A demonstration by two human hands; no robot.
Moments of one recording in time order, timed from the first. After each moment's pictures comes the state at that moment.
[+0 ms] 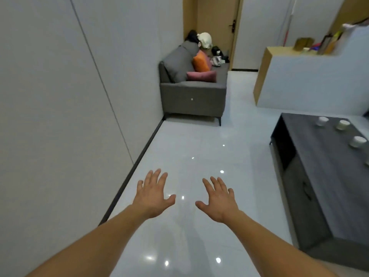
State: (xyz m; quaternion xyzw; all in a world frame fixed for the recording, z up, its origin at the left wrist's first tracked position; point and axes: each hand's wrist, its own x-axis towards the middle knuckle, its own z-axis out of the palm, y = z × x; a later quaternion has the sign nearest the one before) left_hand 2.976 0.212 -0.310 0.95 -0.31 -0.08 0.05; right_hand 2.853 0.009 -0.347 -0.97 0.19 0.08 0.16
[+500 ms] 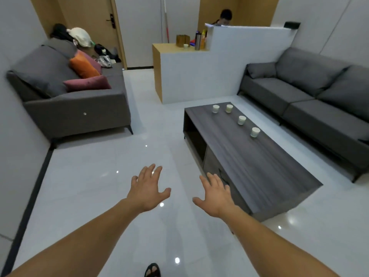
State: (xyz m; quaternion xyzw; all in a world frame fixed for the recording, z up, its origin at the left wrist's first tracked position) left_hand 3.017 -0.147 -0.318 0.82 -0.56 -0.12 0.09; right_hand 2.800 -0.252 -0.346 -0.87 0.47 0.06 0.15
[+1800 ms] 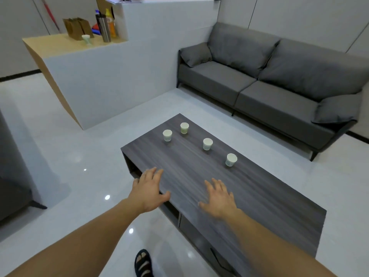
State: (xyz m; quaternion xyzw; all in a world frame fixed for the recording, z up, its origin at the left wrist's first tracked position) left_hand 3.162 -0.858 -0.354 0.65 -0.74 -0.19 0.01; right_hand 2.911 -0.849 -0.387 -0.69 0.68 0.09 0.23
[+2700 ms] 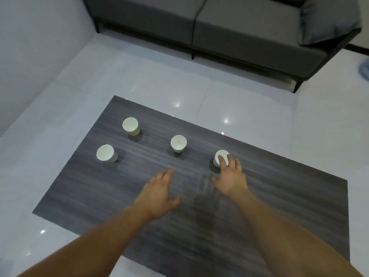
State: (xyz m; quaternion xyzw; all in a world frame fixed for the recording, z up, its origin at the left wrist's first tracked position) left_hand 3.004 -1.245 -0.518 0.44 -0.83 -0.34 -0.10; right_hand 2.763 -1.182 -0.572 -0.45 0.85 0.06 0.27
